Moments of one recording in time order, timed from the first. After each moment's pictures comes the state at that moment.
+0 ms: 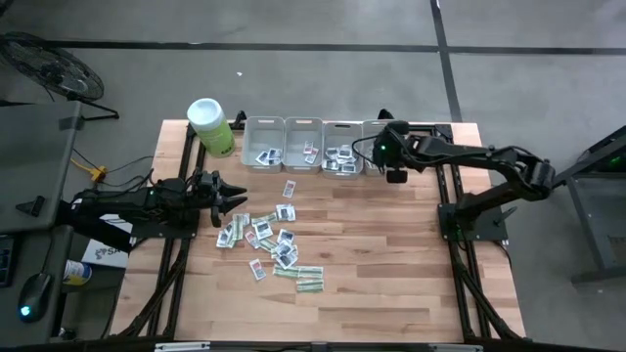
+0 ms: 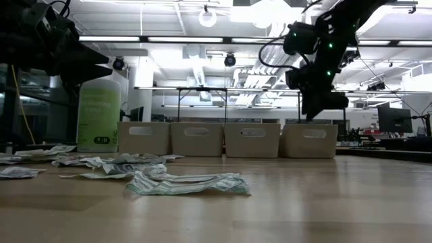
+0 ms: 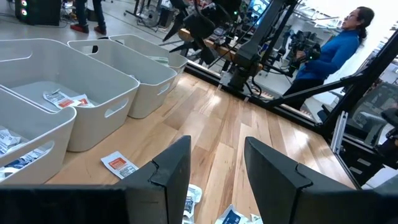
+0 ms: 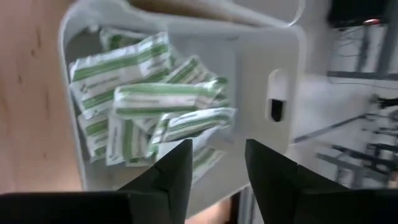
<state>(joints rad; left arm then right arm) -0.03 0.01 0.08 -0.13 -0.22 -0.40 -0.50 1.37 0.84 -0.55 0.49 -0.67</state>
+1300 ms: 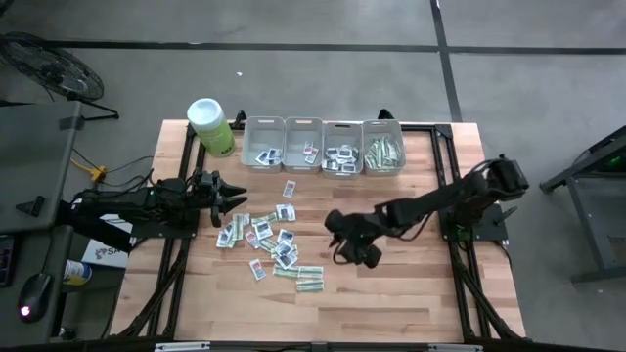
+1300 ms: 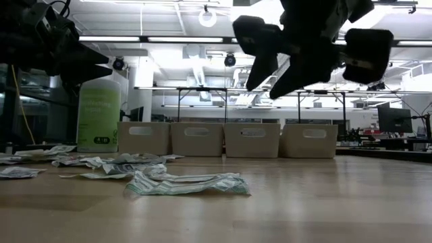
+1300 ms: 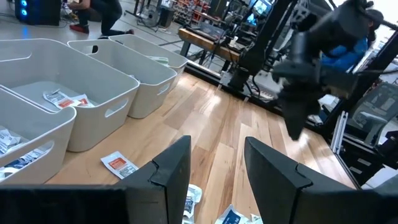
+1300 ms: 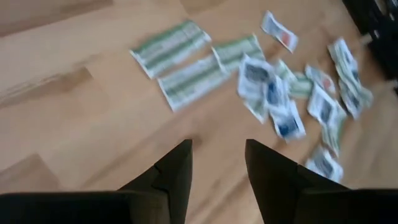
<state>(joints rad) -0.03 0.01 0.08 -0.13 -0.22 -0.40 0.23 1.63 0.98 -0.16 -0.07 -0.75</state>
